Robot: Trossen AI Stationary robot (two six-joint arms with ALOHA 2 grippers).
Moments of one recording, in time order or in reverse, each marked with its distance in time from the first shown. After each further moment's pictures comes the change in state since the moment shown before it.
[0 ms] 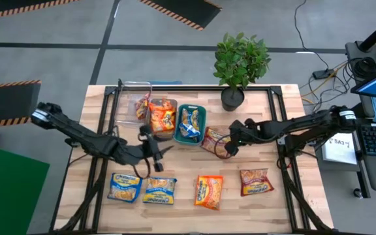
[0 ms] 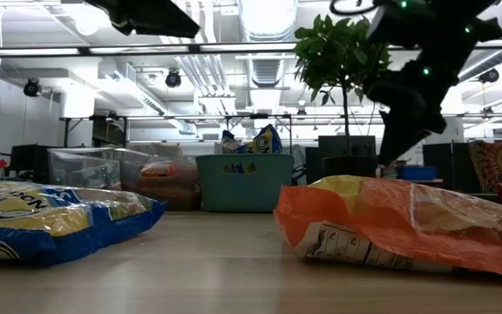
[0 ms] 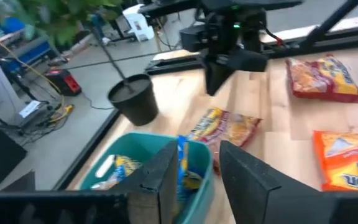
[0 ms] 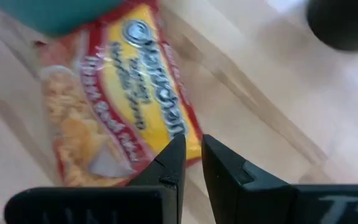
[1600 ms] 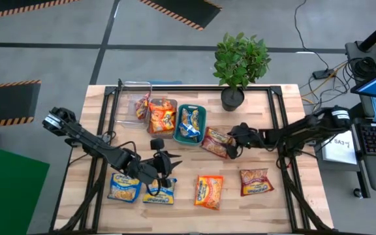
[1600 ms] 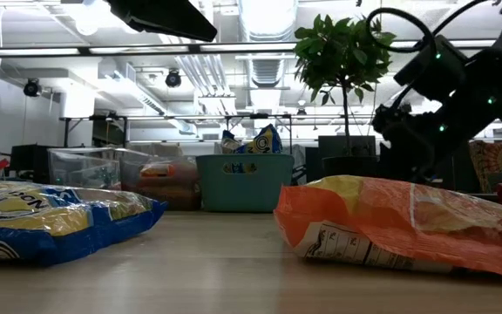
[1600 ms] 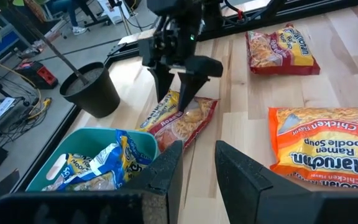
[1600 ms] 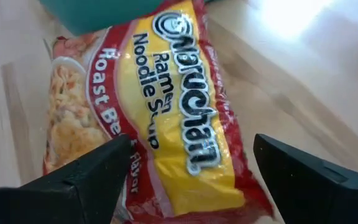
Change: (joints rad) left arm -0.080 0.234 0.159 -0.093 0.013 -0.079; right arm -0.057 0.120 -0.438 0.960 -0.074 -0.240
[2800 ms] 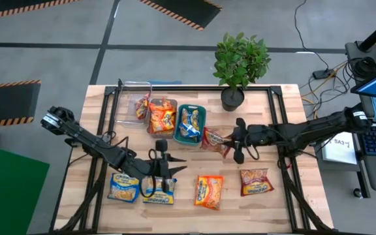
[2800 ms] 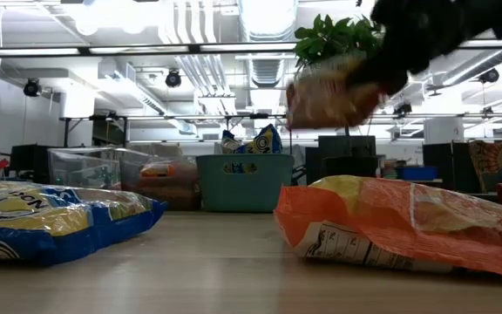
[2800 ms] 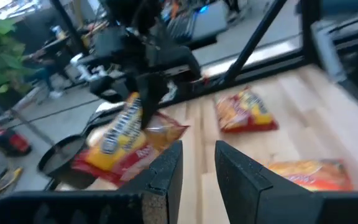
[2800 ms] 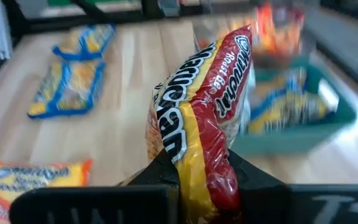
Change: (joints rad) left arm -0.001 -0.029 -0.027 0.314 0.136 0.272; right arm 0.149 -0.371 0.286 -0.400 -0.078 -0.275
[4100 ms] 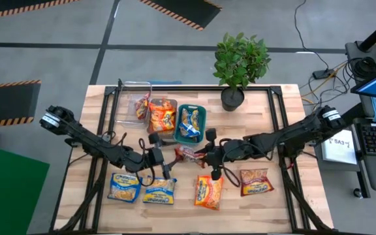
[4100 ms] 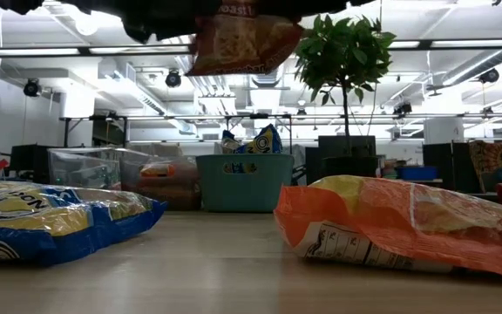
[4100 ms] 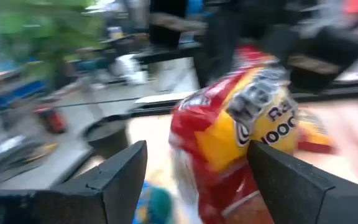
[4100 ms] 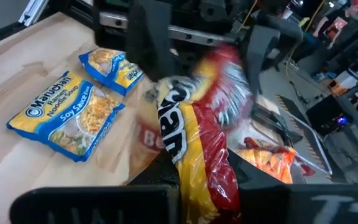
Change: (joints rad) left arm 0.048 -0.019 -0.240 0.370 -0.130 -0.056; right arm 0.166 0.471 0.464 0.121 0.099 -0.577
